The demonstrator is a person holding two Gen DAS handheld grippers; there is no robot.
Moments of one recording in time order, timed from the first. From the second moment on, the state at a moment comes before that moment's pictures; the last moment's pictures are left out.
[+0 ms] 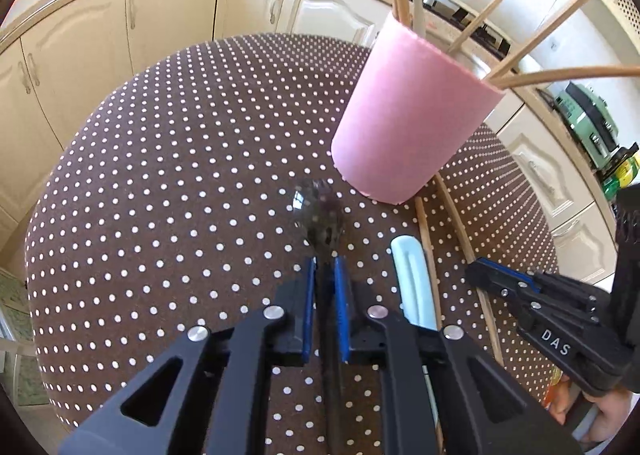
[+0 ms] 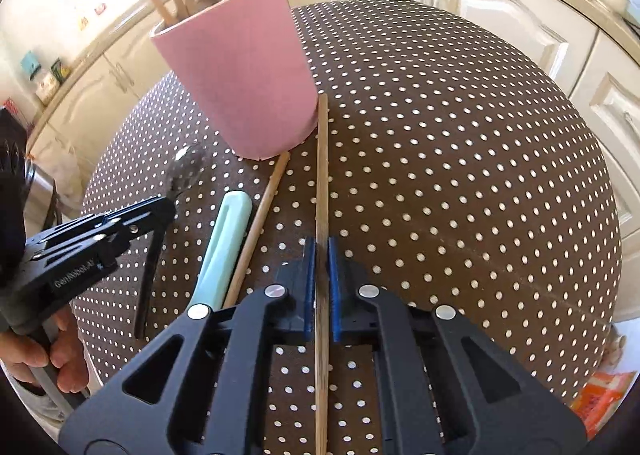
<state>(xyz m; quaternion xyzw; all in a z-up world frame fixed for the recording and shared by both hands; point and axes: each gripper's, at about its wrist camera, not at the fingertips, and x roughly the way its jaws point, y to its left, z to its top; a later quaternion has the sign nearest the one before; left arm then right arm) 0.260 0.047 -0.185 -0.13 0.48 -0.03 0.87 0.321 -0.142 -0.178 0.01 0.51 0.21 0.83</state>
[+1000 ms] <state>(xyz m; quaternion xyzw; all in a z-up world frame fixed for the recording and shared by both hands) 0.173 0.023 -0.081 -0.14 0.20 -0.12 0.96 0.198 -0.224 -0.078 0.18 0.11 0.22 0.95</state>
